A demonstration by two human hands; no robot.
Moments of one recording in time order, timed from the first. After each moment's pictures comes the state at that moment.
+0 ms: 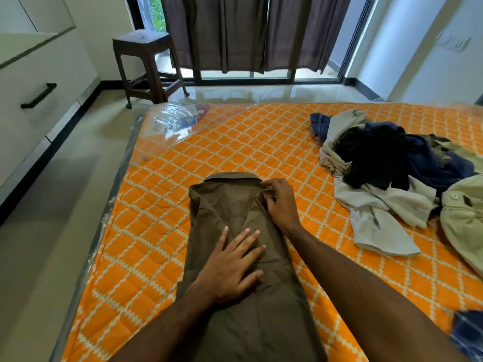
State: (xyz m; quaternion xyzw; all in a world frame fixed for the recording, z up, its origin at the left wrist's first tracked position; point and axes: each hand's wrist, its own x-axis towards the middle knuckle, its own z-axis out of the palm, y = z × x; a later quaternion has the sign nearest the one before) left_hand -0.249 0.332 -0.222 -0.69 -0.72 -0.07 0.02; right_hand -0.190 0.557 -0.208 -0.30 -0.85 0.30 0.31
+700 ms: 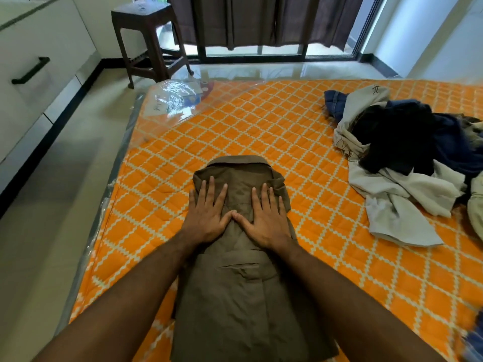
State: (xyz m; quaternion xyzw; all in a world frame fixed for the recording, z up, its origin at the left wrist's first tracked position) left_hand -0.356 0.376 -0.259 -0.50 -0.86 -0.02 -0.08; right_hand -0.197 0.491 -0.252 -0.34 -0.93 0.14 0.00
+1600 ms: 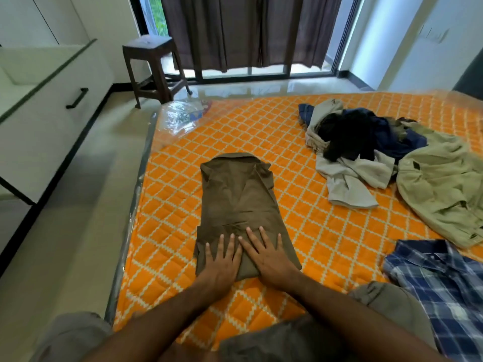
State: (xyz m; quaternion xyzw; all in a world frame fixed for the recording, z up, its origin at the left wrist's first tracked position) left_hand -0.154 0.201 -0.199 -0.52 -0.80 0.17 -0.24; right_hand -0.027 0.335 -0.195 -0.17 -0.97 0.07 -0.14
